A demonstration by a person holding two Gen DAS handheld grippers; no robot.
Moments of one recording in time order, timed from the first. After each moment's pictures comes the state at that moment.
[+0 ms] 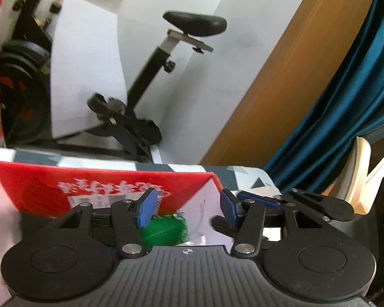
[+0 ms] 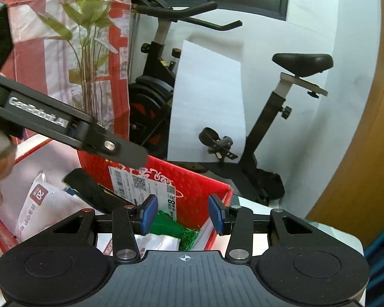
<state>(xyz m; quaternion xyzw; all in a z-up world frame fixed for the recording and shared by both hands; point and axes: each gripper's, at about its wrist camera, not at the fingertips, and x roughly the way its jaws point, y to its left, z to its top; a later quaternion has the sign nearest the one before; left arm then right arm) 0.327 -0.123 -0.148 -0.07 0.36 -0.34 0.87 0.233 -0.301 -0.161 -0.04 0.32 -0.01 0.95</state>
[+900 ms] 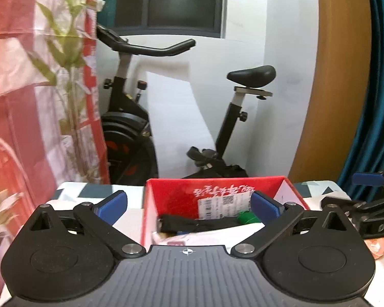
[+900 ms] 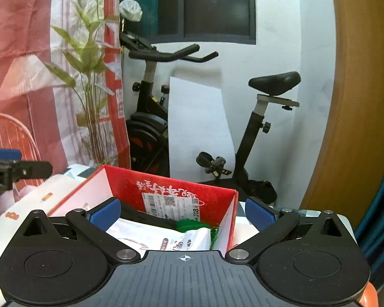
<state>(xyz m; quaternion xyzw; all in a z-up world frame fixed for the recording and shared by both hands) 0.195 -0.028 -0.075 0.03 0.22 -0.15 0.96 0.133 -0.244 -0.089 0.02 0.25 -0.05 0.97</state>
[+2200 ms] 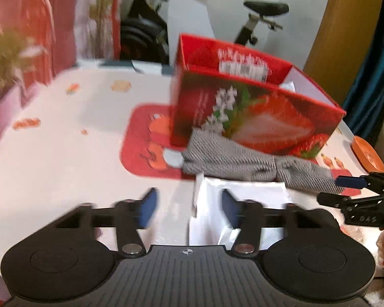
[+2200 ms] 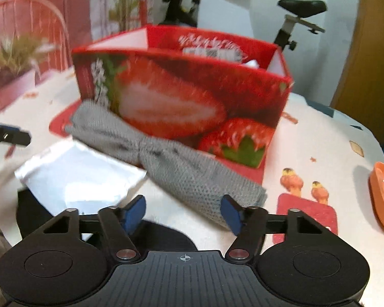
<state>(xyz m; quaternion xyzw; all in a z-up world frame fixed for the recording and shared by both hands) 0.082 0.058 -0.221 -0.01 0.37 -0.15 0.92 0.031 -0.171 -0.257 -0.02 0.41 -0.01 0.91</state>
